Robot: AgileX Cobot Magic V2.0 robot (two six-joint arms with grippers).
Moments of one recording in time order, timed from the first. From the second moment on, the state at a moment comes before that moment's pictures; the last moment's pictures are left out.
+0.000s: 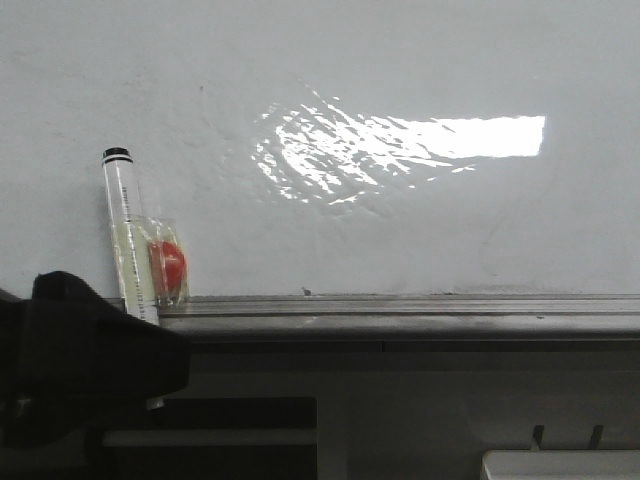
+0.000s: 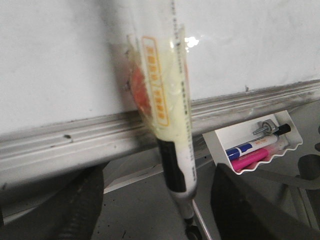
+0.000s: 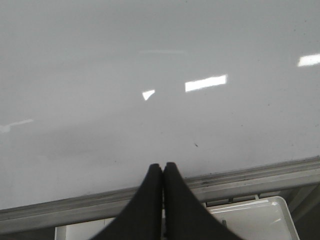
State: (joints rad) left arm -0.97 1.25 -0.22 -0.33 -0.44 -0.36; right arm -0.06 0.43 -0.33 0.04 0.50 0.13
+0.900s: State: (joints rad) left arm -0.97 1.21 -0.22 -0.17 -0.49 -0.36; right arm 0.18 0.44 -0.33 0.06 0.52 0.06
